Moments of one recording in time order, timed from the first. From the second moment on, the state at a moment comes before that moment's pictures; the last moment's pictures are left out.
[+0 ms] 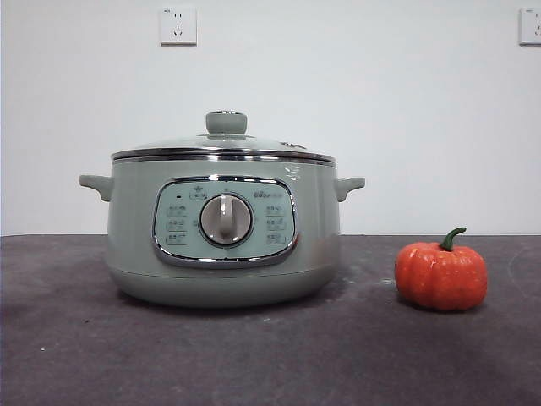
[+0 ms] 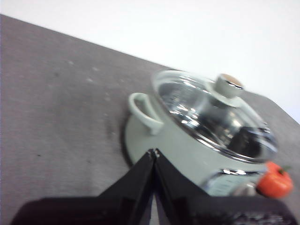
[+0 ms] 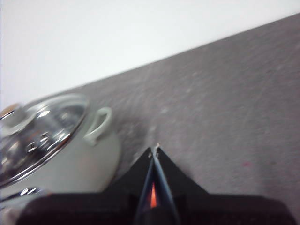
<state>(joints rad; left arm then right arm) 0.04 0.13 0.34 -0.40 0.38 -0.35 0.09 0.23 0.37 -0.34 -0.18 0.32</state>
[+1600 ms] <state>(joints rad) 0.04 0.50 0.85 -0.94 0.68 0.07 0.12 0.75 1.07 -1.09 -0.52 -0.10</state>
